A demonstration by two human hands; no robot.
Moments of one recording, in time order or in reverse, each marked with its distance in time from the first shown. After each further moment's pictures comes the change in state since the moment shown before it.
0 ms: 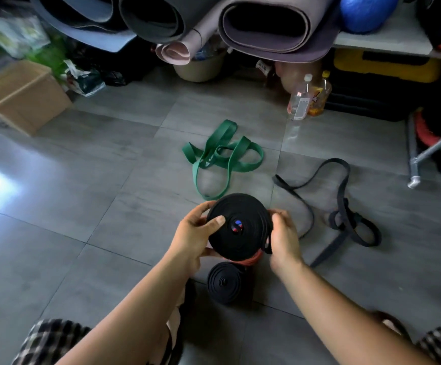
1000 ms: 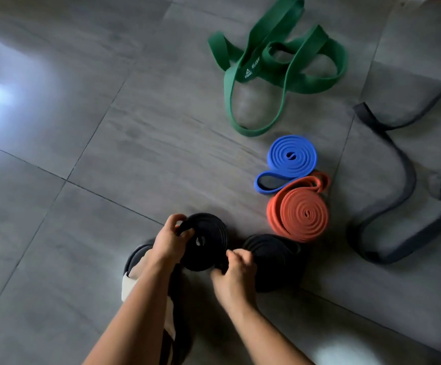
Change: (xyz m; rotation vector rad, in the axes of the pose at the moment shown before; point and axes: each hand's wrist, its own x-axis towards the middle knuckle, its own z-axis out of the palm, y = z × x) left_hand 0.162 -0.228 -0.161 0.496 0.286 -0.313; right_hand -0.018 0.260 0.103 -1.094 -0.439 0.132
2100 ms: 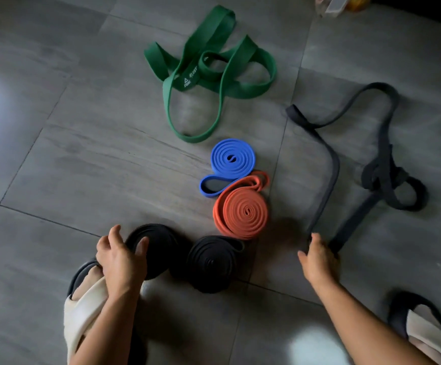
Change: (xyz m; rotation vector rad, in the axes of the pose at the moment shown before) left_hand -0.034 0.008 0.034 0.256 0.411 0.087; right_hand 0.067 0.184 -0.154 -0.387 0.234 0.244
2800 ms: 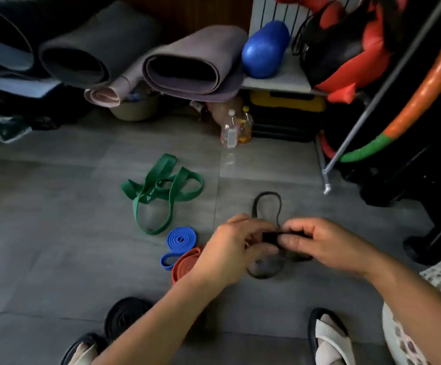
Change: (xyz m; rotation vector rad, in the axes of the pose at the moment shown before) left_hand -0.274 0.260 -0.133 -0.251 -0.596 1.282; right_hand -0.208 0.070 -0.342 0.679 -0.089 -0.733
